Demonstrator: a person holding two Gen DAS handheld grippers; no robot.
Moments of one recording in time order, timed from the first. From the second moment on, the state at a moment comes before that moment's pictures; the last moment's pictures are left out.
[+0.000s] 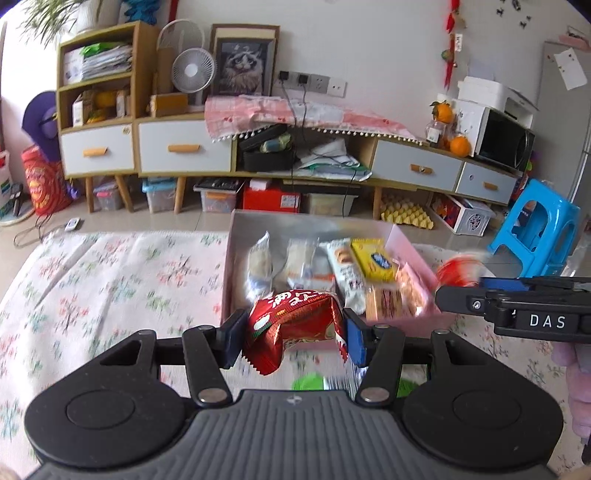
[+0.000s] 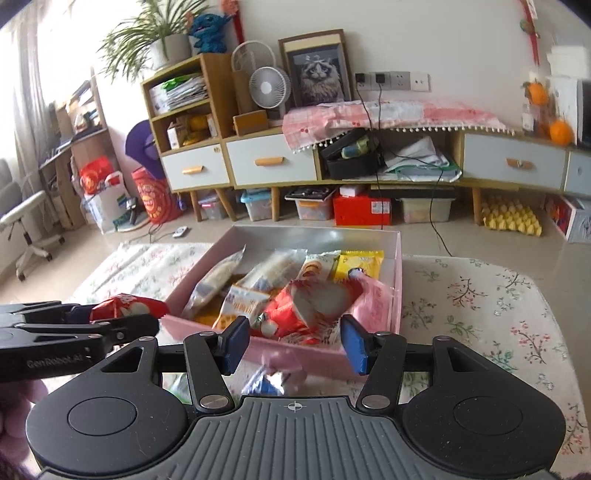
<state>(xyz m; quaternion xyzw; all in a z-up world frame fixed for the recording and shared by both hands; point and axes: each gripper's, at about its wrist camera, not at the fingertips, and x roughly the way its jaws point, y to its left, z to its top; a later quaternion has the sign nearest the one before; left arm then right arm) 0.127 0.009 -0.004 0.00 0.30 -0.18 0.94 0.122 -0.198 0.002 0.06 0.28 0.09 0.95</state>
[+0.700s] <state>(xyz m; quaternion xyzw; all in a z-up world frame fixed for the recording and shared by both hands) 0.141 0.006 -0.015 0.01 0.32 -0.19 0.93 0.141 -0.211 -0.035 0.05 0.43 0.16 0.88</state>
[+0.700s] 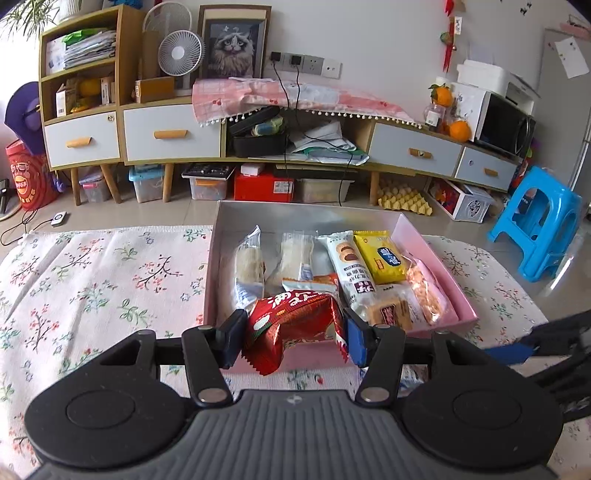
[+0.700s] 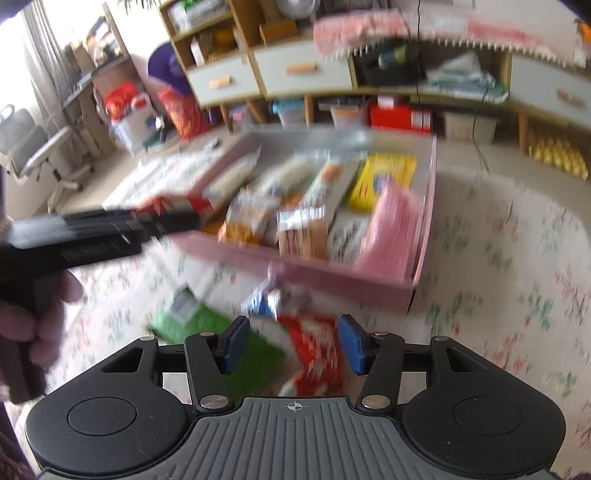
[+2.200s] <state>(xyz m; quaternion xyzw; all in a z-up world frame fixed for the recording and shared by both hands) 0.214 -0.031 -0.024 0.03 0.32 -0.24 0.92 0.233 -0.236 -0.011 0.19 0.37 0.07 0.91</state>
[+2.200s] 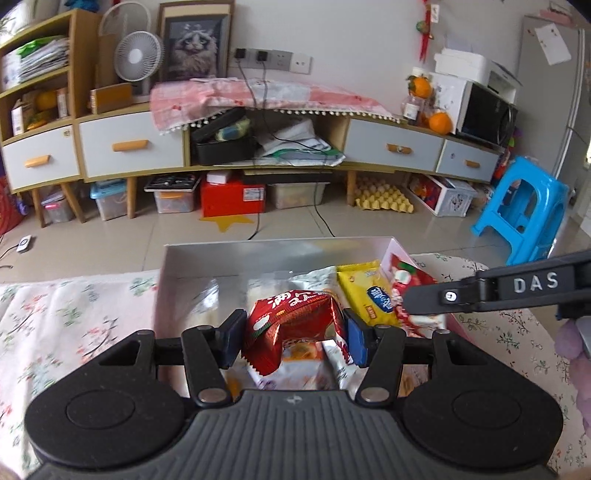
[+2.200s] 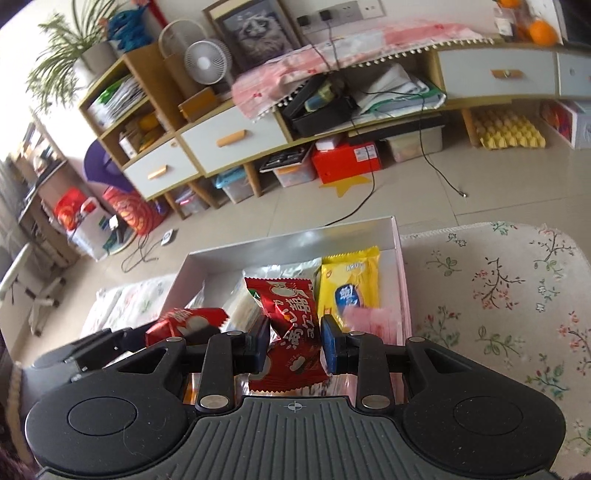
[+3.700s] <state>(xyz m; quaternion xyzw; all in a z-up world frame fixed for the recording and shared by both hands) 0.141 -0.011 0.007 0.06 0.35 -0.20 0.91 0.145 -0.231 0.037 0.17 0.36 0.07 0.92</state>
